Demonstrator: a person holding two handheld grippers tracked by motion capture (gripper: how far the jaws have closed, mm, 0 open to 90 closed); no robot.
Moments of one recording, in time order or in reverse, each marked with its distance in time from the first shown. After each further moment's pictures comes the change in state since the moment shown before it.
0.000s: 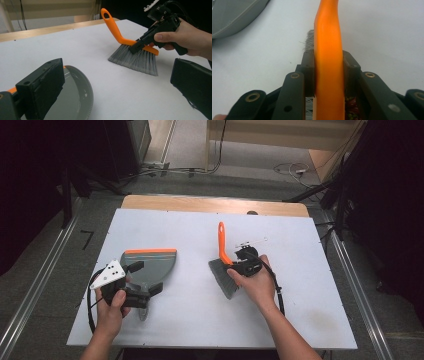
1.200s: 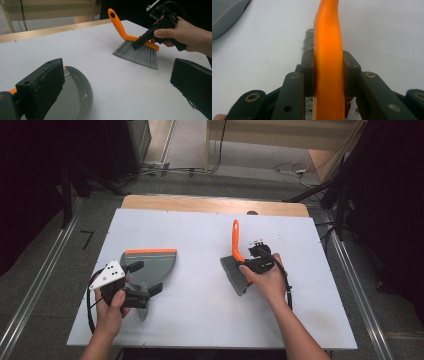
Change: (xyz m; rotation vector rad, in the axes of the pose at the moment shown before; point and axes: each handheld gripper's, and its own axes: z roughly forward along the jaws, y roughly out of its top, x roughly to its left) left arm -0.001 0.001 -0.001 -0.003 0.001 0.005; right arm -0.033 -0.002 -0.014 -0.005 -0.036 0.063
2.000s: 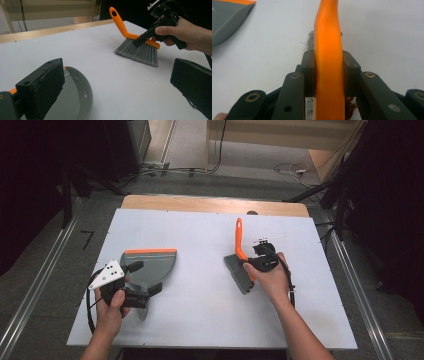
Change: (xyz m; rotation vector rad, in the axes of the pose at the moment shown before) left arm 0.001 0.000 0.000 -0.005 0.000 -0.005; right arm -0.006 0.004 -0.009 -0.013 0.027 0.005
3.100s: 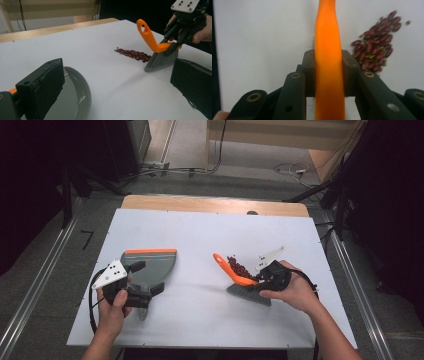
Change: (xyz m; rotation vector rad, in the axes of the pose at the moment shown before) left arm -0.002 0.000 0.004 0.010 -0.001 0.002; right arm 0.000 -0.032 -0.035 0.157 0.232 -0.704
